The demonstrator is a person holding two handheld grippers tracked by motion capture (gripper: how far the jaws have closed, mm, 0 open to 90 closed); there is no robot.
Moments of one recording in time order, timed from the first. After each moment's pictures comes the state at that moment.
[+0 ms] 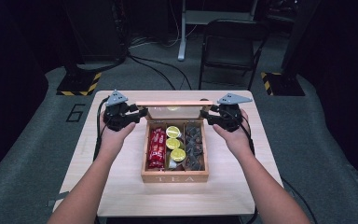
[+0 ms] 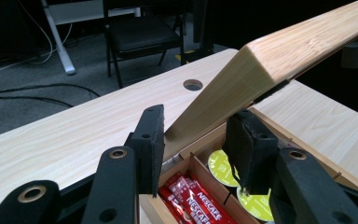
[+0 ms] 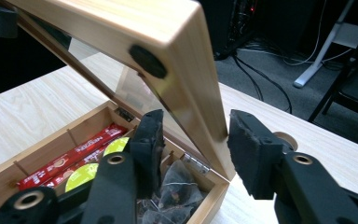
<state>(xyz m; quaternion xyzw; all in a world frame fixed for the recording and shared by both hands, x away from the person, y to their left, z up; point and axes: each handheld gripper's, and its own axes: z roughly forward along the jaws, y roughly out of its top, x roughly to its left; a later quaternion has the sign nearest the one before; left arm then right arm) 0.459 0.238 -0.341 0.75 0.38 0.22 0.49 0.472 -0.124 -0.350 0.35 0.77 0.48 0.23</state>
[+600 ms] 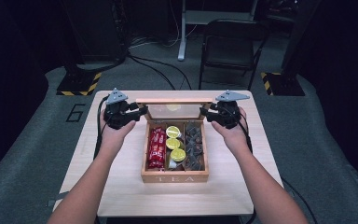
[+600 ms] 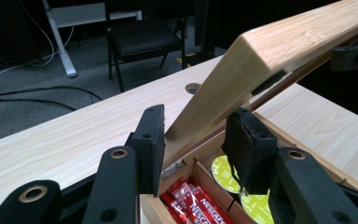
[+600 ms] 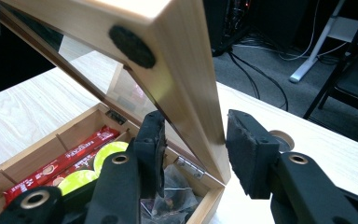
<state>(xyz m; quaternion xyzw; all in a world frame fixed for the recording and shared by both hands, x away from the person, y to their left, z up) 0.464 0.239 -0.341 0.75 0.38 0.23 0.50 0.483 -0.120 -0.351 0.36 0.77 0.48 0.23</state>
